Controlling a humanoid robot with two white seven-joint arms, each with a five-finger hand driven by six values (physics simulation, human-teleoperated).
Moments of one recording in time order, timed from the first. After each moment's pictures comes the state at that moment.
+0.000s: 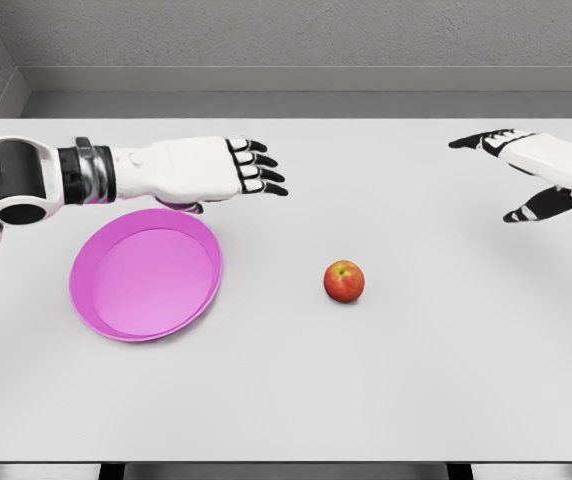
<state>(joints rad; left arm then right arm) -0.96 0.70 -1.01 -1.52 -0.57 -0.61 -0.30 -0.38 -0.82 0.22 -1.58 0.22 -0.33 0.61</state>
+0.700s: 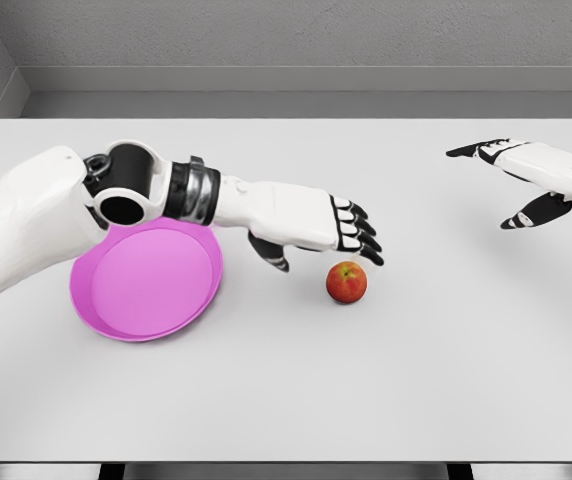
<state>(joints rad) -1.05 0.48 -1.15 -1.46 -0.28 -0.61 -0.49 -0.40 -0.83 0.26 -1.53 0.23 -0.33 0.61</state>
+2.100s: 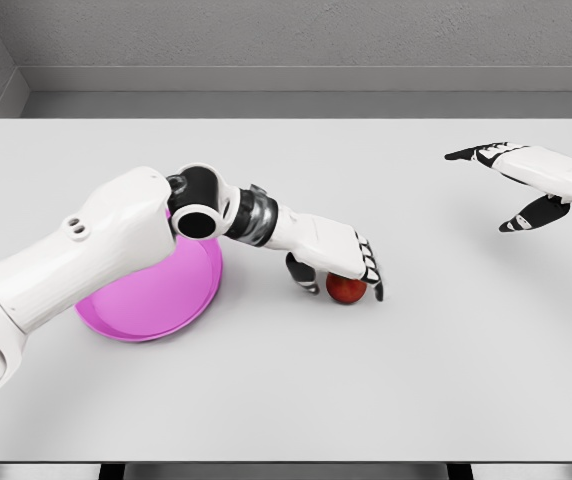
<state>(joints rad) -1.02 0.26 -1.19 -1.22 -0.37 -0.61 -0.61 -0.40 -0.82 0.26 -1.52 0.23 -0.33 0.61</state>
